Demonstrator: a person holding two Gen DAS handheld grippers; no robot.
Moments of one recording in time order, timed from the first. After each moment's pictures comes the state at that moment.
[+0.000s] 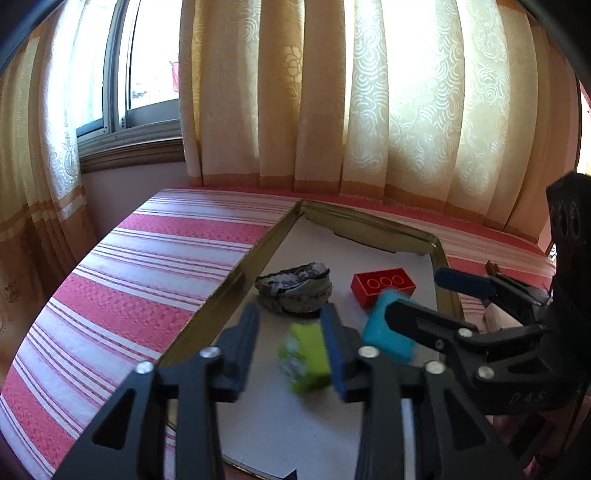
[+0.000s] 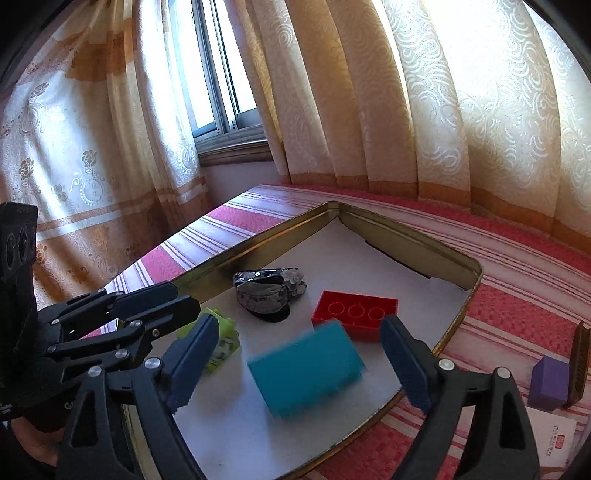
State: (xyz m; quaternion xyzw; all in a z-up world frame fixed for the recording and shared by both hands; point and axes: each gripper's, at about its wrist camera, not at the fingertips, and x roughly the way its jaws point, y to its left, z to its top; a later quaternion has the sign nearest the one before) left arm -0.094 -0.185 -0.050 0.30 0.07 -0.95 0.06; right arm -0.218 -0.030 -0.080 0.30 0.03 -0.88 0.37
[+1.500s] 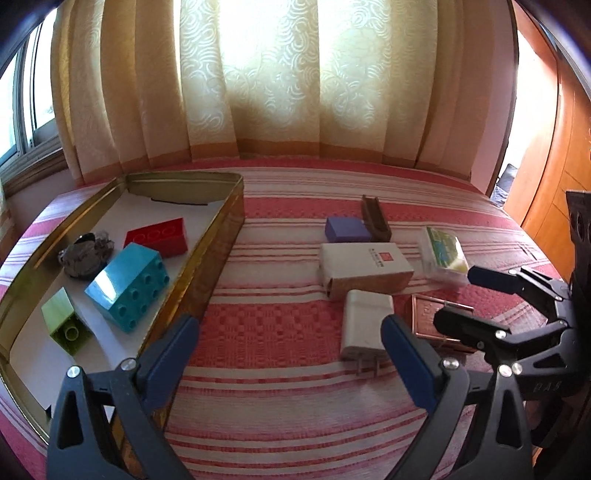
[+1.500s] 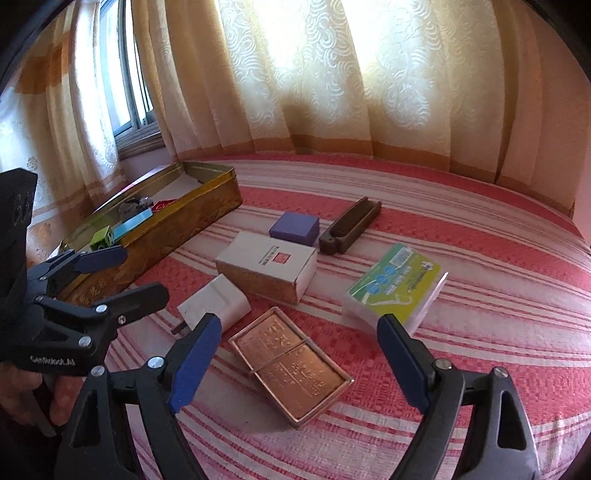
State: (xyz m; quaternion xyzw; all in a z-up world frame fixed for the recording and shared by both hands) left arm -0.096 -0.004 -0.077 0.35 0.02 -0.93 -0.06; right arm -0.167 0.194 -0.101 0.35 0.04 -0.91 0.23
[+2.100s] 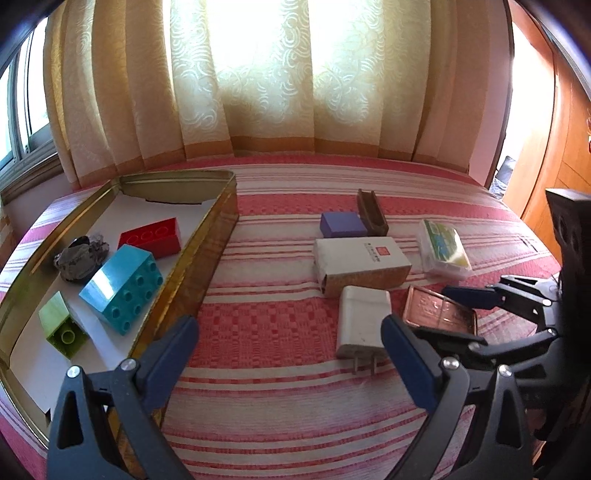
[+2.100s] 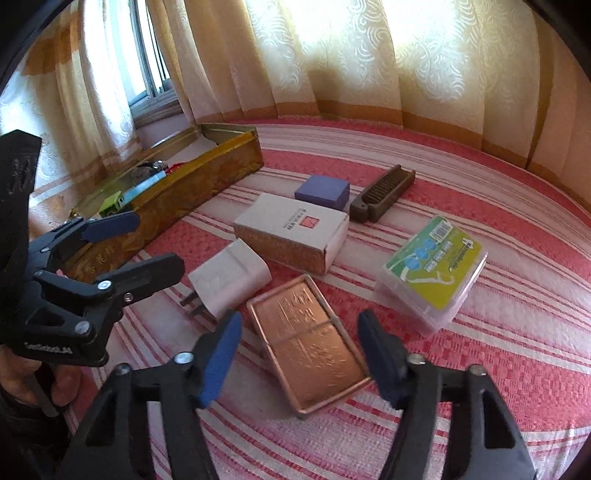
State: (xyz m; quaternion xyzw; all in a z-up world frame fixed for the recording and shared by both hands) left arm -0.098 0.005 -0.079 0.36 0.00 -0.93 -0.07; right arm -0.174 0.181 -0.118 0.40 0.06 -0.87 0.26
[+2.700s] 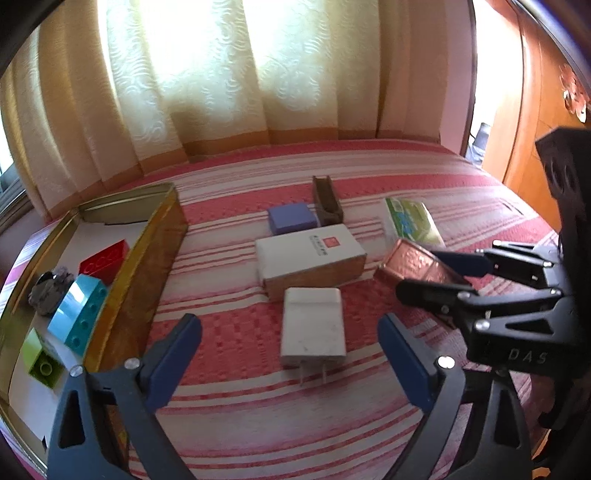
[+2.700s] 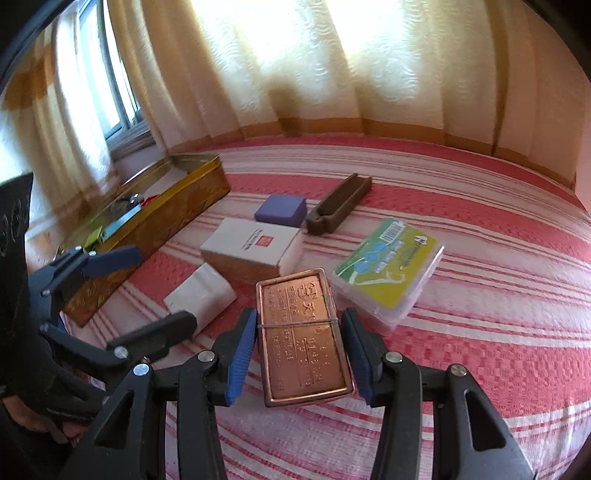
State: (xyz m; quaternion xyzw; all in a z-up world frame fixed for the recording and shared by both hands) left arm -0.107 0.046 -0.084 0.37 -0.06 -0.92 -0.11; right arm -0.174 0.209 -0.108 0.38 0.01 -0.90 0.22
